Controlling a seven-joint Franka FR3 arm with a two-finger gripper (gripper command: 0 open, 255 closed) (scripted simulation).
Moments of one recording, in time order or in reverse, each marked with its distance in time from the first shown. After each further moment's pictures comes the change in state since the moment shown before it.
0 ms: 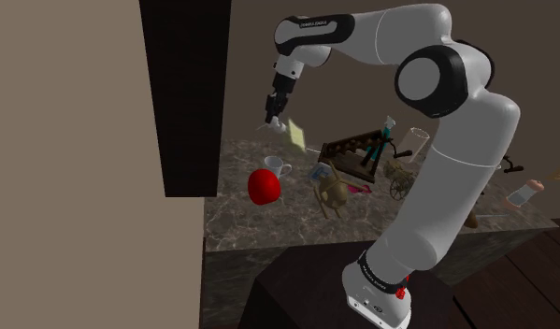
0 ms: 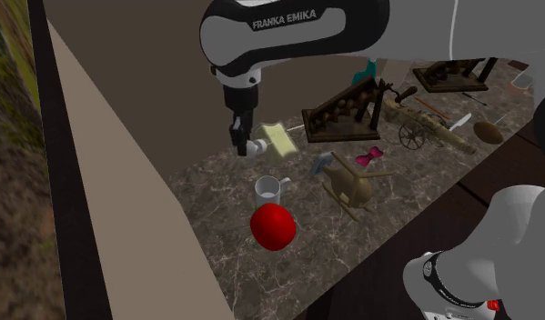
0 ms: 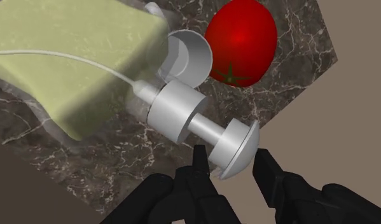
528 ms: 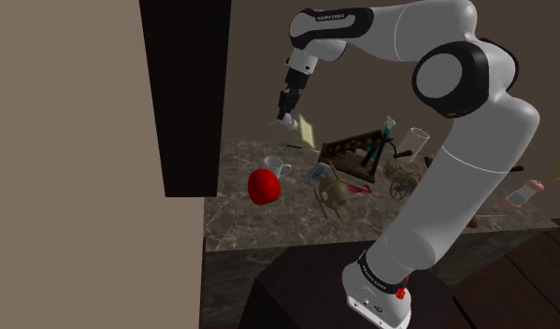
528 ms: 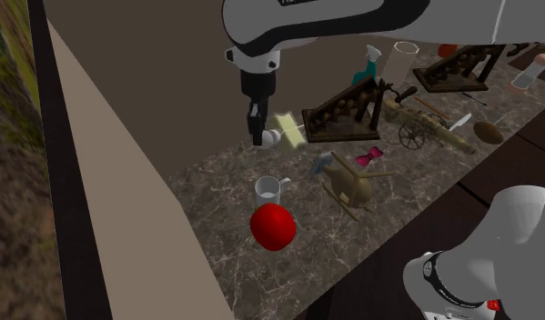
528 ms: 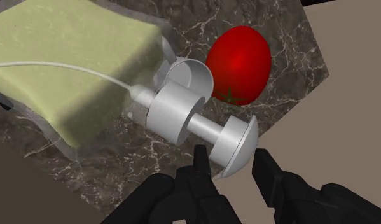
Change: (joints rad) arm -0.025 -0.092 -0.026 -0.055 -0.028 -0.046 -0.031
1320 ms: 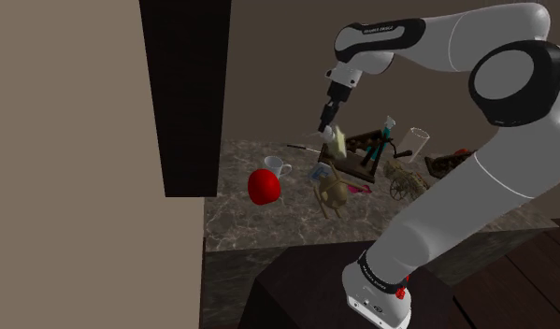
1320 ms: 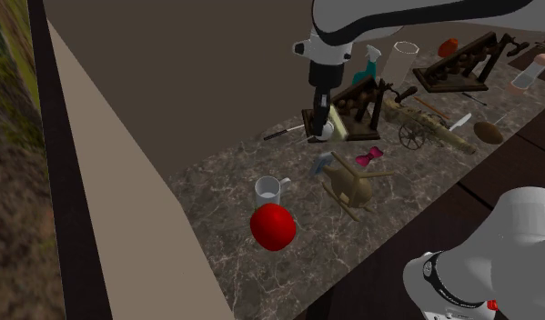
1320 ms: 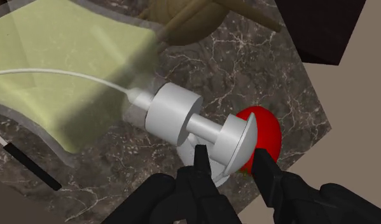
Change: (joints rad) arm -0.101 -0.266 -0.104 -0.308 -0.115 0.013 -0.172
